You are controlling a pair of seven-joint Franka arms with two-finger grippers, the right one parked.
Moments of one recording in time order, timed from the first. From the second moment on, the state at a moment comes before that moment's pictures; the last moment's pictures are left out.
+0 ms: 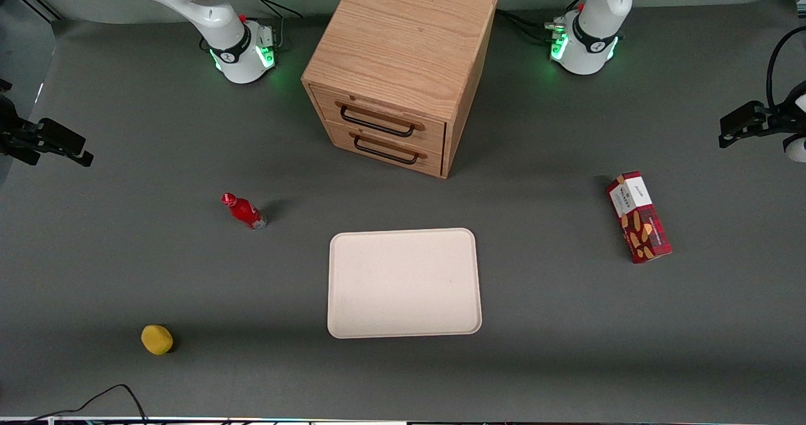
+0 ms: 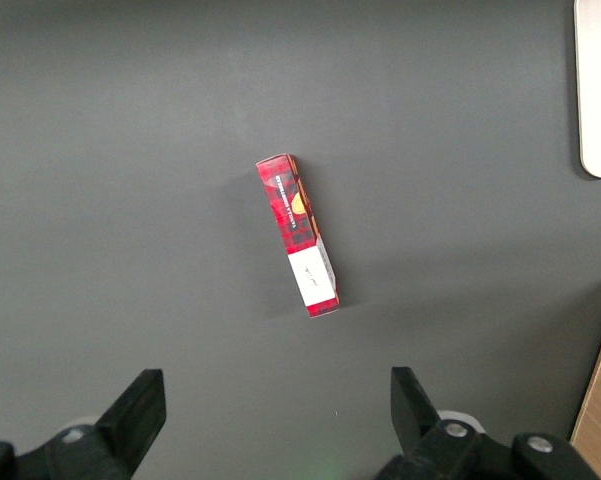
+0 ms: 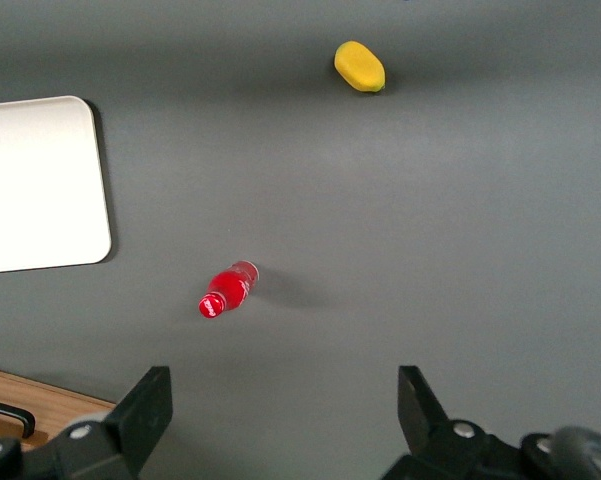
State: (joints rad) arm -0.08 -0.02 0.10 -1.60 0.06 1.55 0.16
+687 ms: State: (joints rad) arm -0.07 0.04 0.10 -1.62 0.06 1.50 0.15
